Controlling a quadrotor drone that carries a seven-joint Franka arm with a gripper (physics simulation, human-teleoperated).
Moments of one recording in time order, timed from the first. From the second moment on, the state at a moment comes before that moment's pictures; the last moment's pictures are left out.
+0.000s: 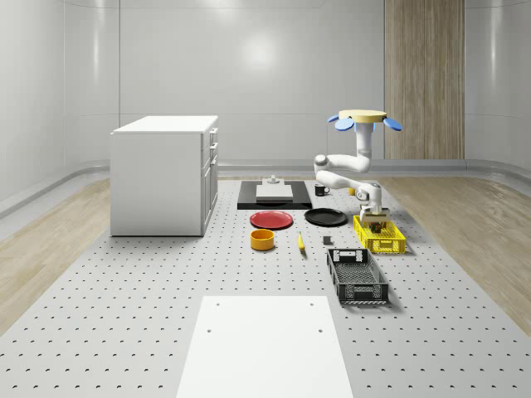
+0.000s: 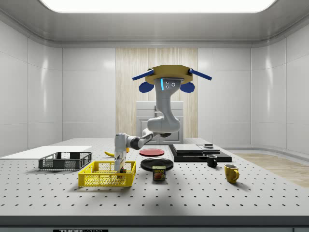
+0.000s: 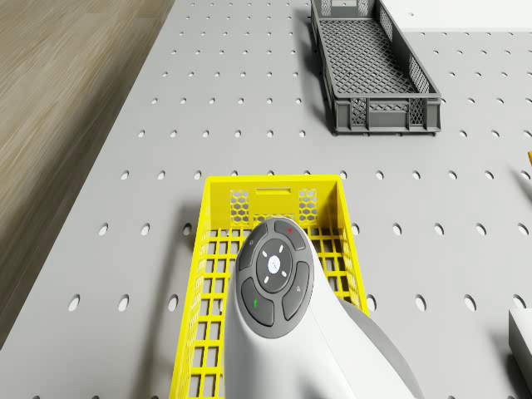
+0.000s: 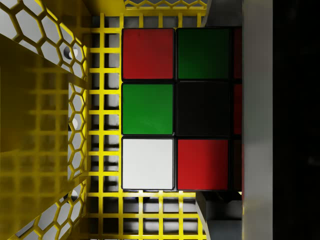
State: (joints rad) arm -1.27 -1.55 1.10 -2.73 -2.01 1.74 1.69
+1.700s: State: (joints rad) arm -1.21 -1.55 1.34 -2.81 -1.79 1.63 1.68
